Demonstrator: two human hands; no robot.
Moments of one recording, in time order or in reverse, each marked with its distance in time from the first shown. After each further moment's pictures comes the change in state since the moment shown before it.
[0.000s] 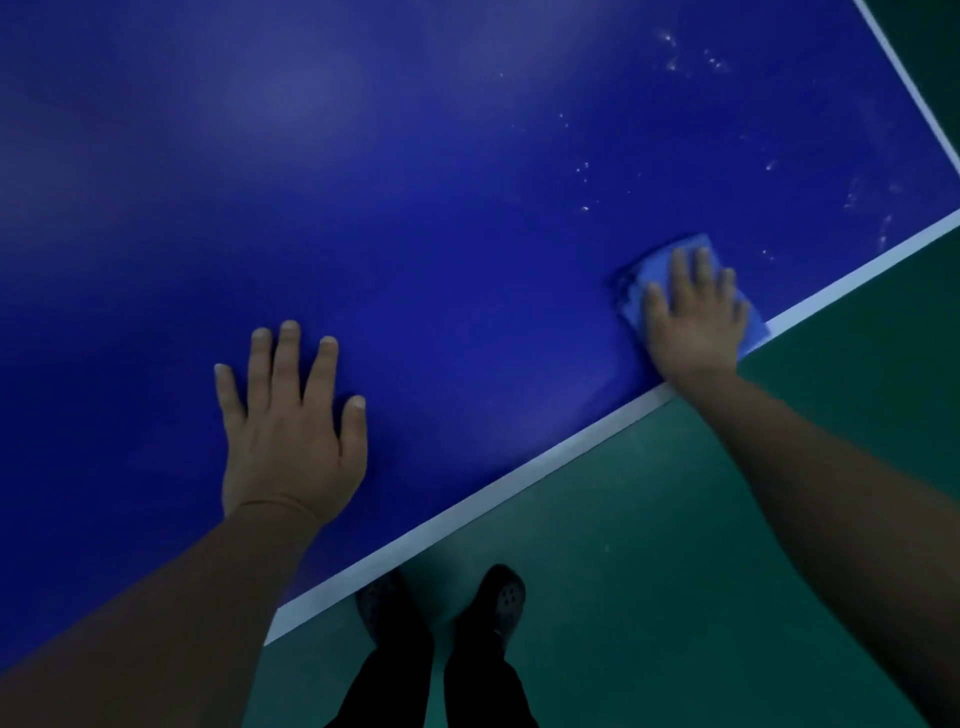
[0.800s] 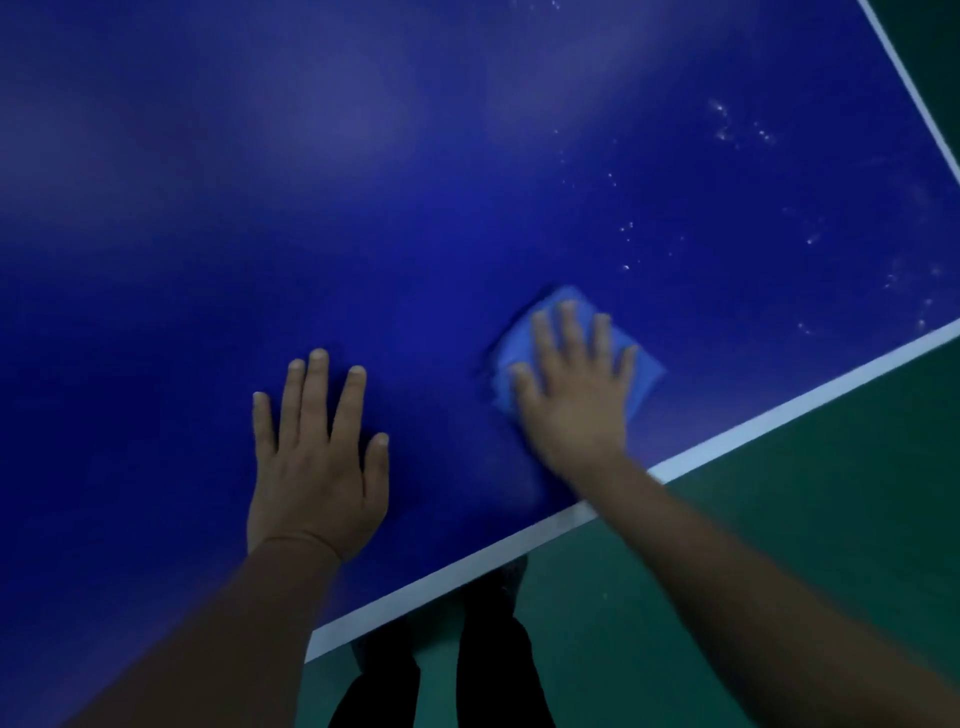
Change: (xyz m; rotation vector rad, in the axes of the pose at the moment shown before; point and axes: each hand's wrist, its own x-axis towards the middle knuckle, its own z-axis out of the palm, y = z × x) left_hand -0.002 0.001 -0.001 -0.013 0.054 -0.024; right_hand -0.068 -0.129 0.020 -0.050 -0.008 -0.407
